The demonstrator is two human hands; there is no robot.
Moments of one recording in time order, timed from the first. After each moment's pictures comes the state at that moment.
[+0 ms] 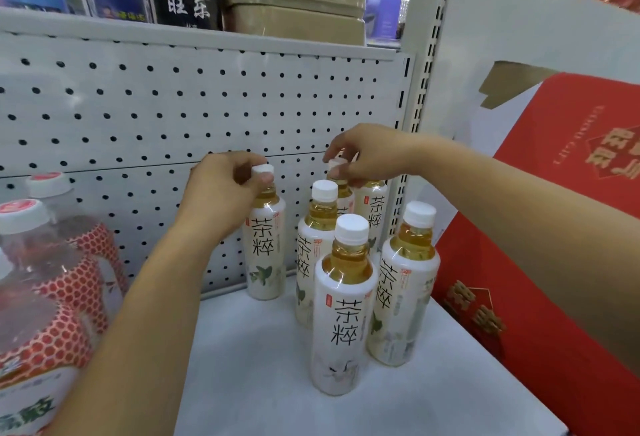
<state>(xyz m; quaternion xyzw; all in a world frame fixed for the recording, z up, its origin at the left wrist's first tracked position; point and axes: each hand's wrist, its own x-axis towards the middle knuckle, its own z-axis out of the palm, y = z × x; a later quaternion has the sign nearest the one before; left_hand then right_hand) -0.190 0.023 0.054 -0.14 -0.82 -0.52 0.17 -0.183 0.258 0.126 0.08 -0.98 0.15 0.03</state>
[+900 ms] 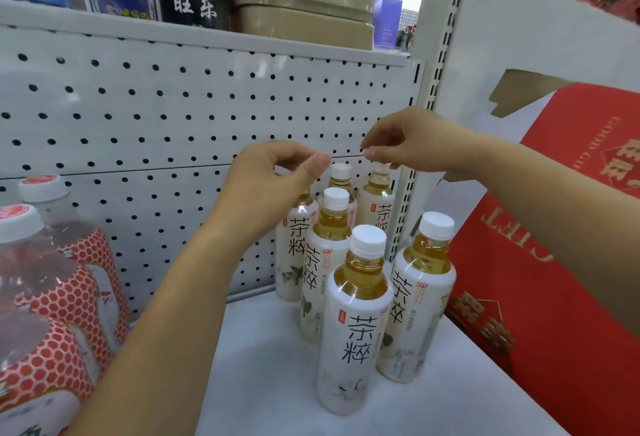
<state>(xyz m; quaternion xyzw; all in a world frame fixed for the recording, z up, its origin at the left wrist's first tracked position) -0.173 0.046 0.071 -0.27 -0.77 -0.55 0.15 -0.166 0.289 0.141 0.07 -0.98 0.16 0.13</state>
